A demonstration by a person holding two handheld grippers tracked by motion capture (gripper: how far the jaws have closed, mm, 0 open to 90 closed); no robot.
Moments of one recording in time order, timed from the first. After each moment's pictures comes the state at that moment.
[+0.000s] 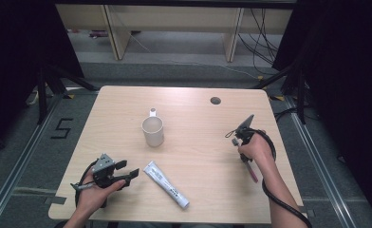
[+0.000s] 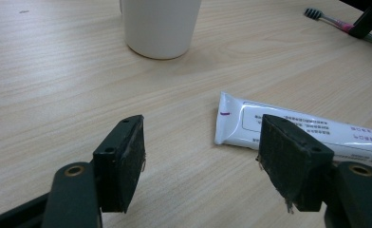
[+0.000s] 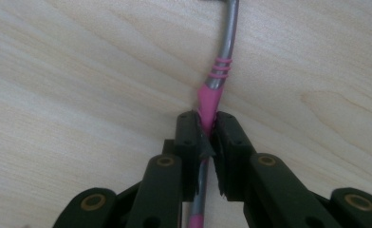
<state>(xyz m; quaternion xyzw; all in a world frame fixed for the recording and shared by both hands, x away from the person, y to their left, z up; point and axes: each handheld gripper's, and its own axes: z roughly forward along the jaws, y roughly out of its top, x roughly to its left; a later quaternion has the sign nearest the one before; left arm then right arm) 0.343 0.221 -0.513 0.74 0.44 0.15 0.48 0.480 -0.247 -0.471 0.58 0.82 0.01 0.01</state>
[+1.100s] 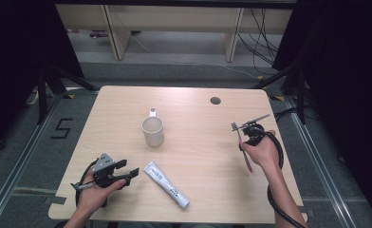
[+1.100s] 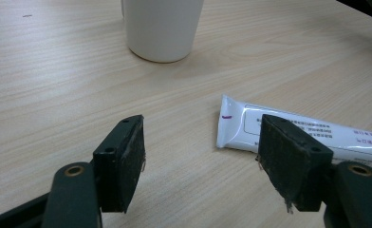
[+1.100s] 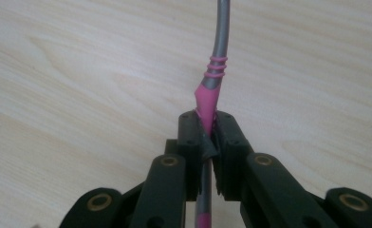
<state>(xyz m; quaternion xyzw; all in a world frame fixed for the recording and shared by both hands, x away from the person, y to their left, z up) 0.344 0.220 -0.513 0.74 0.44 0.16 0.49 0.447 -0.253 -0.432 0.58 0.78 0.19 0.10</state>
